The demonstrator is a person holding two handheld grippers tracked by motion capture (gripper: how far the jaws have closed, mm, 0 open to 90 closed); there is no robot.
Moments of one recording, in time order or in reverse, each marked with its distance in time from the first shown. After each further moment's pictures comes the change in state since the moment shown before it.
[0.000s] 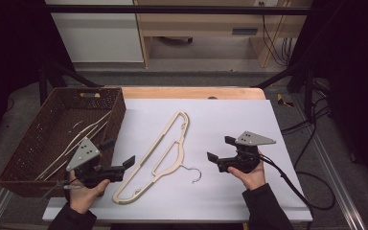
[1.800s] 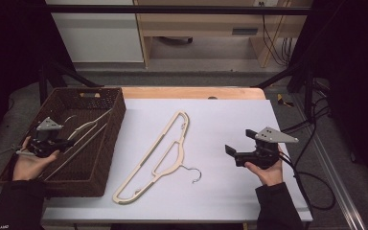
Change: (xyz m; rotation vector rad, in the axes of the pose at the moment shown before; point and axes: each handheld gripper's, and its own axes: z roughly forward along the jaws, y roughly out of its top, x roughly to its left) left arm 0.177 -0.019 -0.033 0.546 0.219 0.008; right arm -0.028 0.006 -0.036 -0.048 -0.138 -0.021
